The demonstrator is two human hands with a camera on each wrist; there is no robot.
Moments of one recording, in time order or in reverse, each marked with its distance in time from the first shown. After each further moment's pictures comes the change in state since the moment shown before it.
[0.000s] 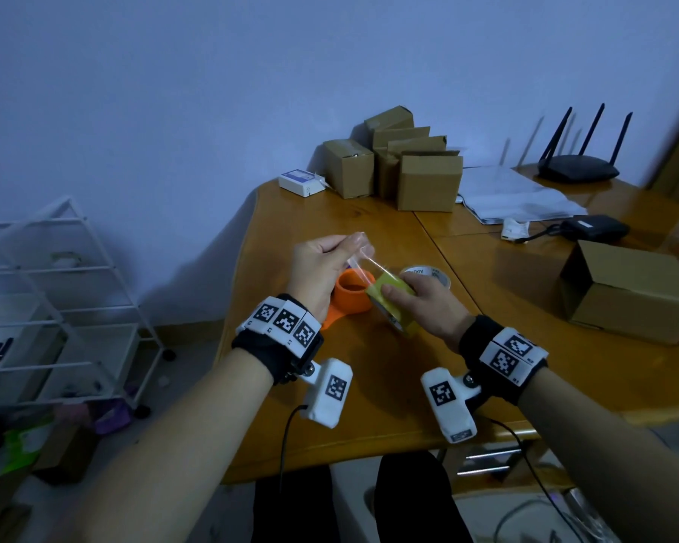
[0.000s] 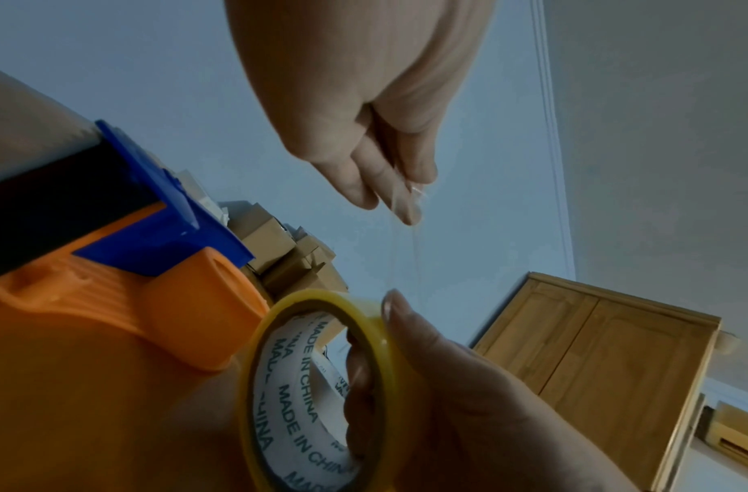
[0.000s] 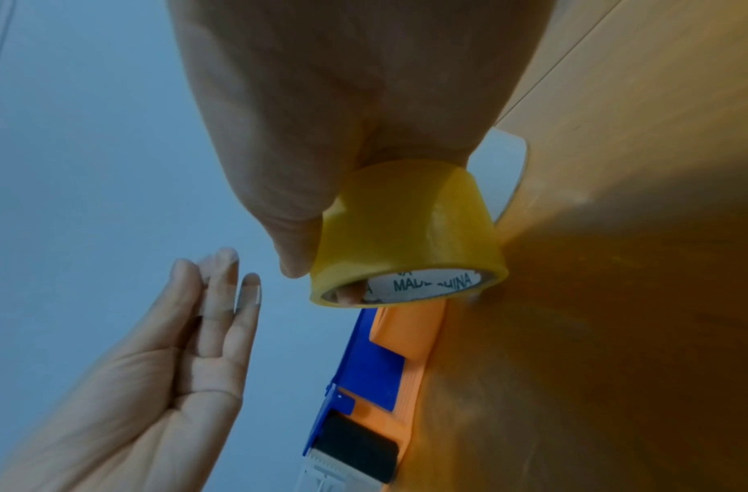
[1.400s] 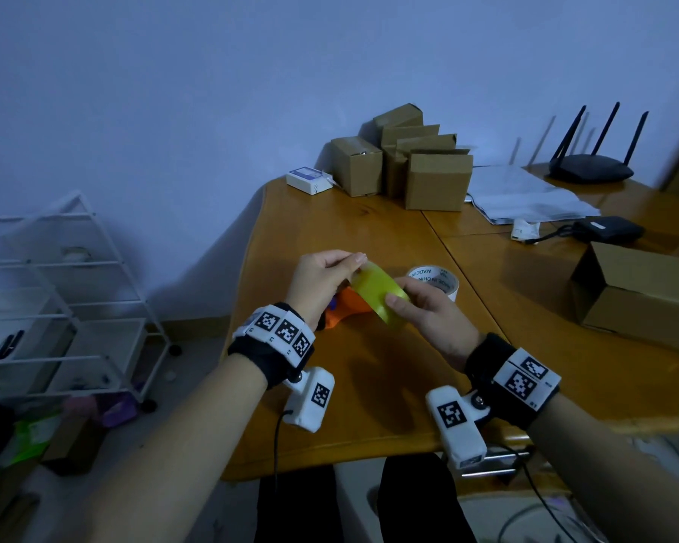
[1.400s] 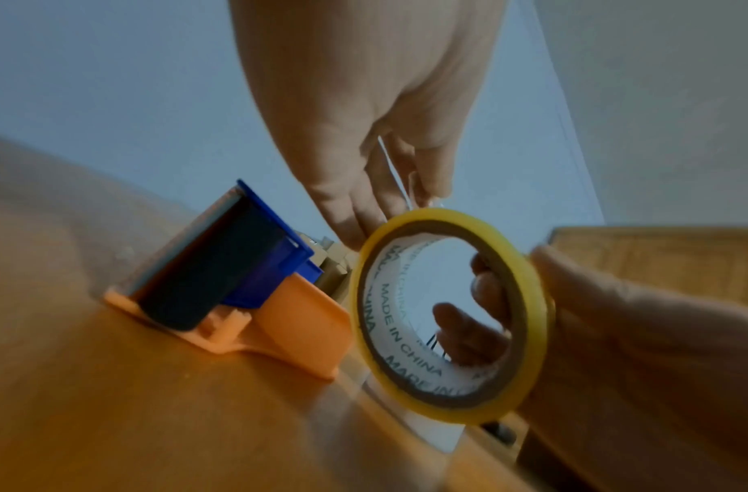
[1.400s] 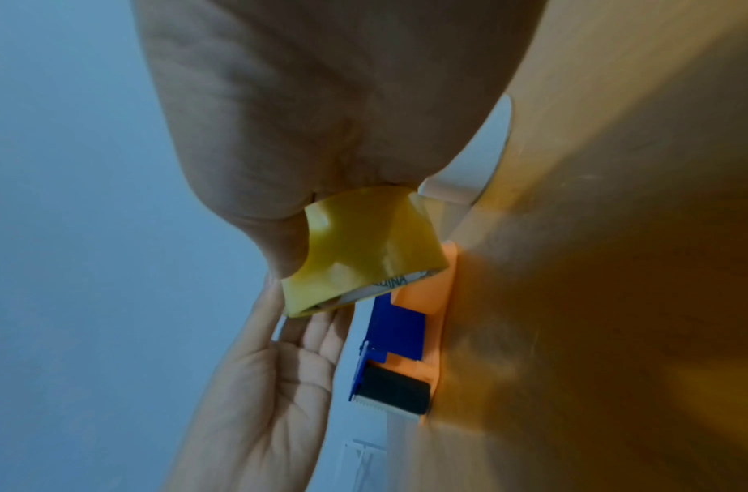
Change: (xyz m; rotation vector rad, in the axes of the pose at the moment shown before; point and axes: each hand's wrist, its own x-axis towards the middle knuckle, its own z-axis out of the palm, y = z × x) left_hand 0.013 -0.026 -0.031 0.312 -0.090 0.003; right_hand -0.009 0.011 0.014 0.143 -0.038 -0.170
